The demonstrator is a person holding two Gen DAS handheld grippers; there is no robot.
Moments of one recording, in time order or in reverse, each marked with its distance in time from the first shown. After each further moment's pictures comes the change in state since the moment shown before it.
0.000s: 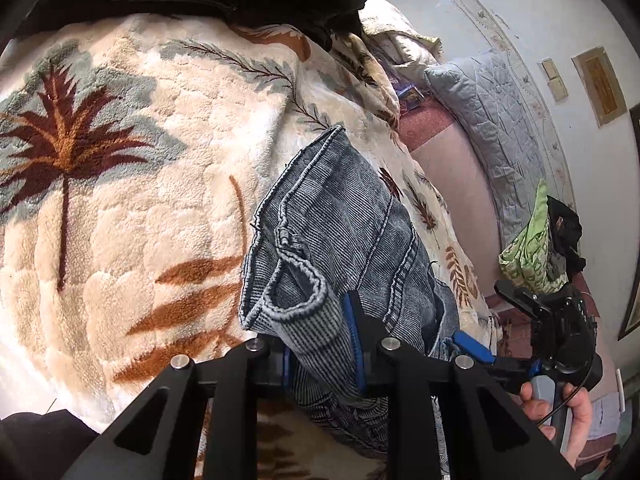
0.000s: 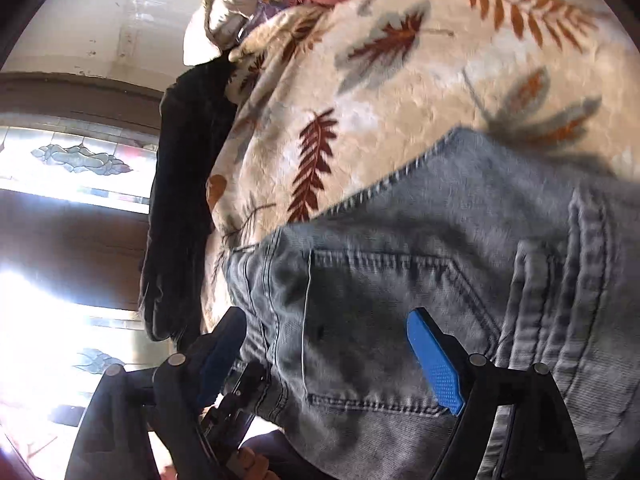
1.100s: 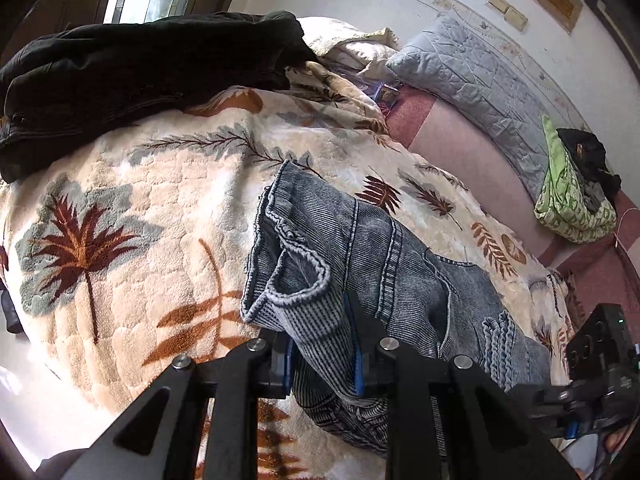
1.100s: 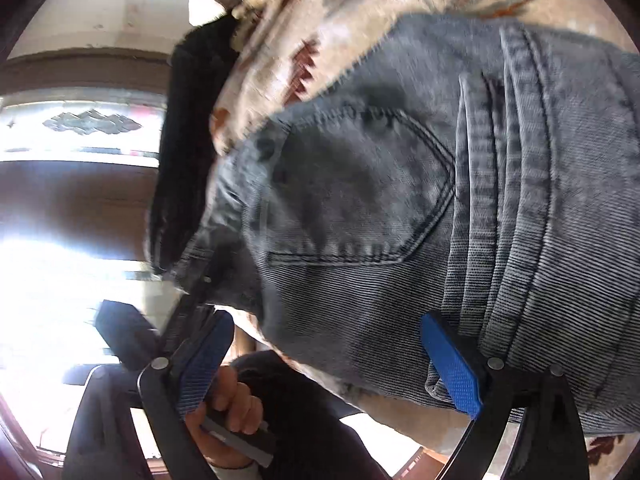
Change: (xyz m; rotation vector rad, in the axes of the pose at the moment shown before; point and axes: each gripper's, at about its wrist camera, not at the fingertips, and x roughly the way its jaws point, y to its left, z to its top) left arm -0.010 -0.063 -0.015 0.331 -0.125 0.214; right arm 0.005 -0.036 -0.078 0.017 0.225 0.045
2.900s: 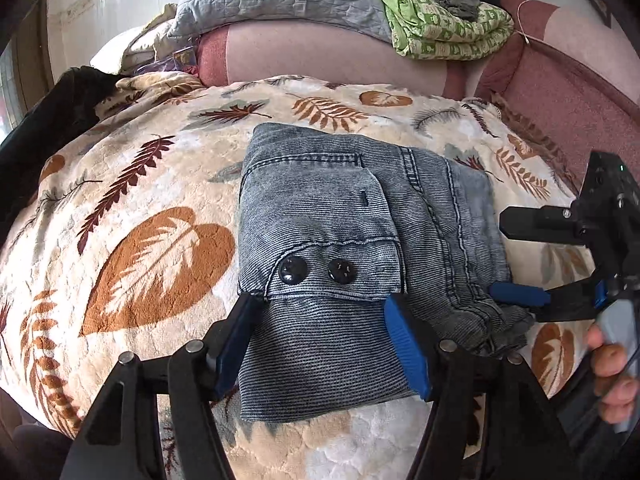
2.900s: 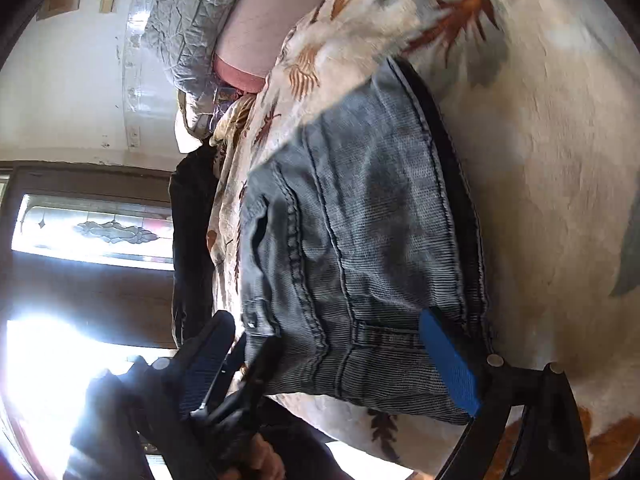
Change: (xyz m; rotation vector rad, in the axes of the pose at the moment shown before) left arm 0.010 -0.214 -0.115 0.572 0.183 -0.087; right arm -0.158 -0.157 -0.053 0.158 -0.412 0.173
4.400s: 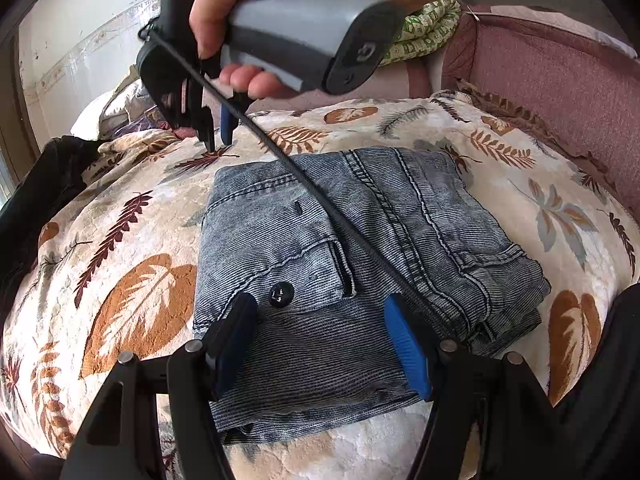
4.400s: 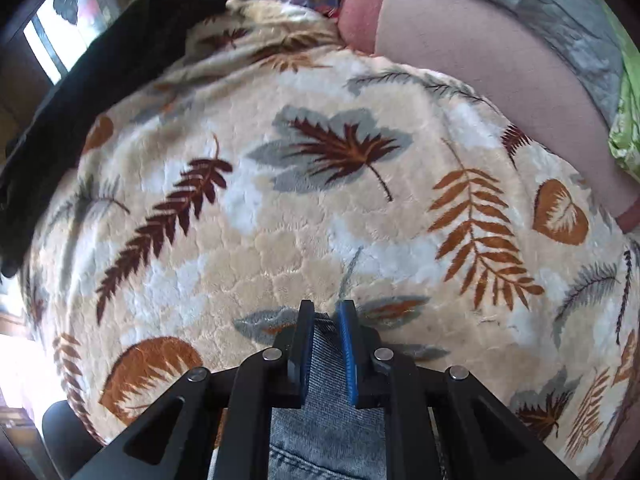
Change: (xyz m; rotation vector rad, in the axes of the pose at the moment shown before) left arm 0.005 -0.033 -0.016 0.209 -0.127 0.041; right arm 0.216 0.215 0.105 -0.788 0.215 -0.735
